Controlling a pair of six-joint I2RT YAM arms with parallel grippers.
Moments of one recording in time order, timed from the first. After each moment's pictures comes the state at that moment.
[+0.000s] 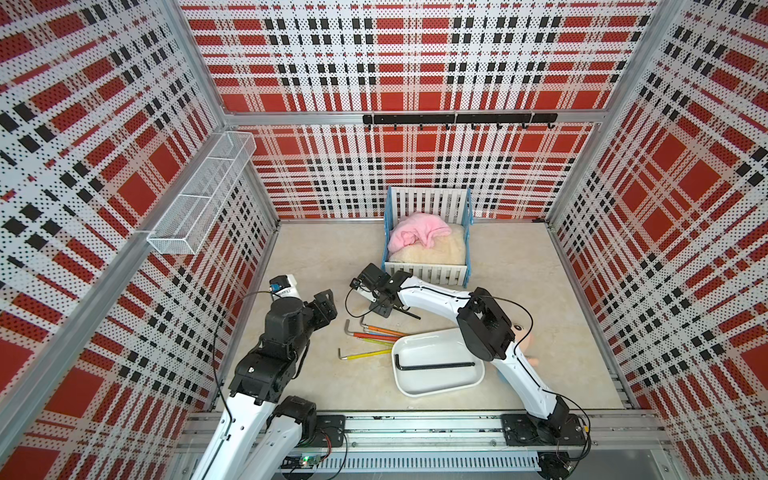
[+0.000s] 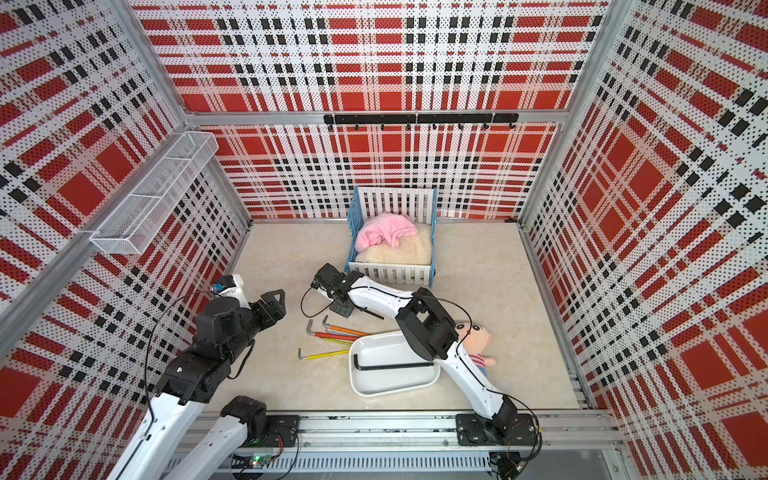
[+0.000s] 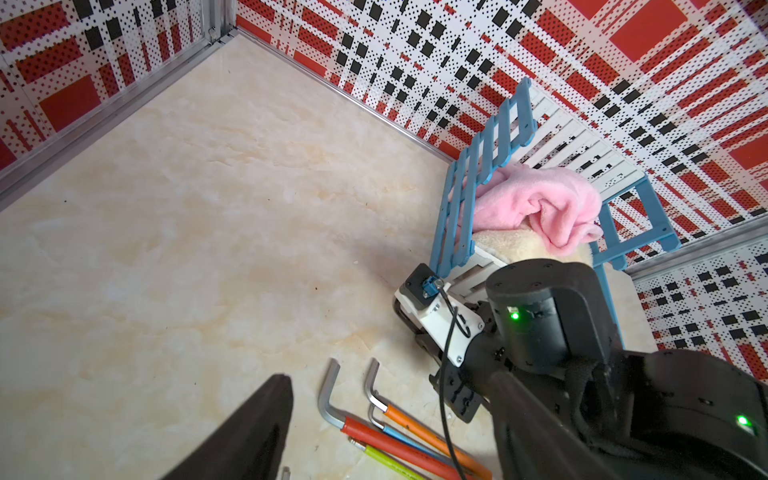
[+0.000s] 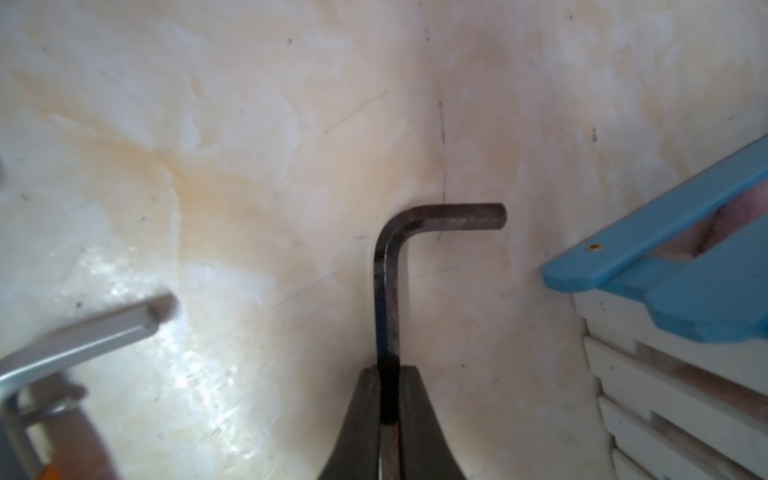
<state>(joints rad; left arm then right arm) -0.26 0.60 0.72 -0.59 -0.17 -0.62 0.91 2.40 2.01 -0.72 0.21 -0.28</state>
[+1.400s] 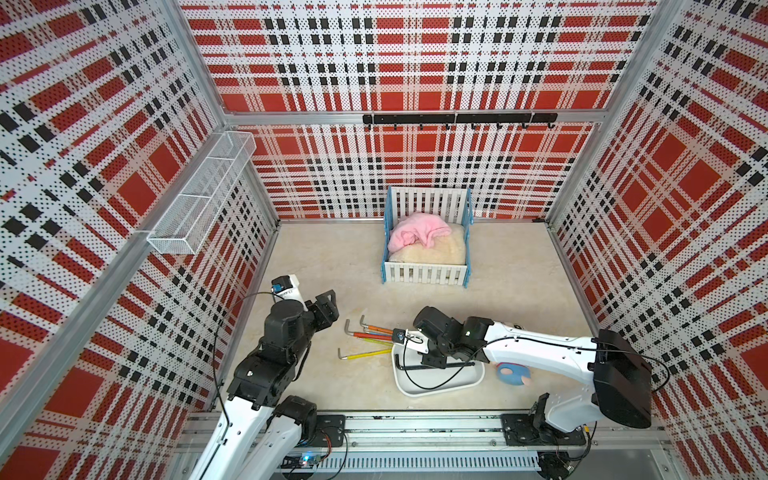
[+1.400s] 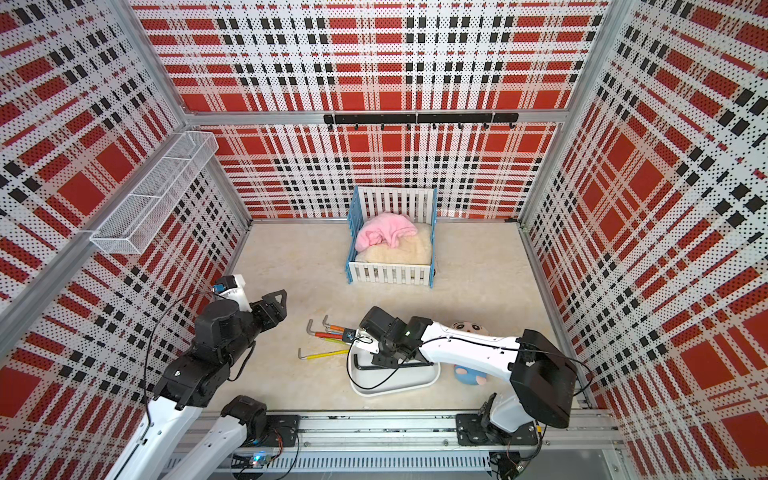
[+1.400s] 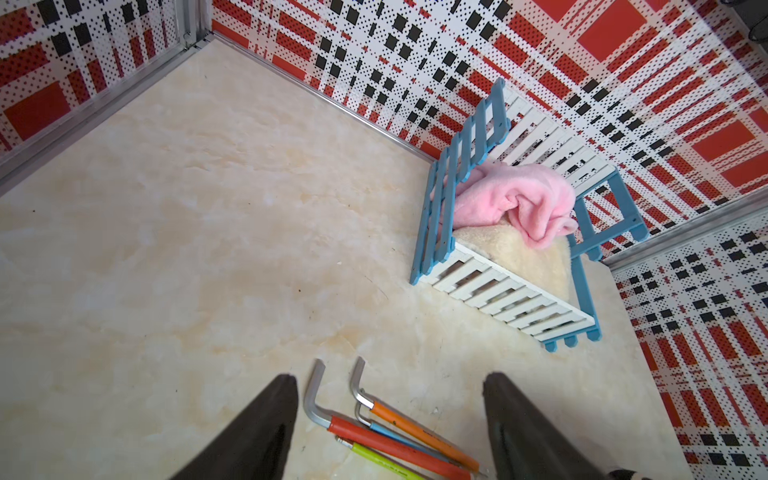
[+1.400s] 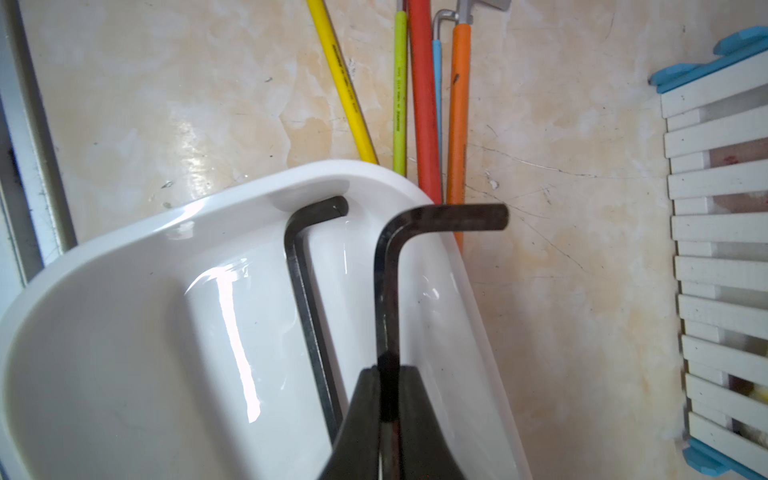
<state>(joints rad) -0.32 0.58 0.72 -0.58 -0.19 -0.63 1.08 1.49 0.96 -0.52 0.06 -0.41</state>
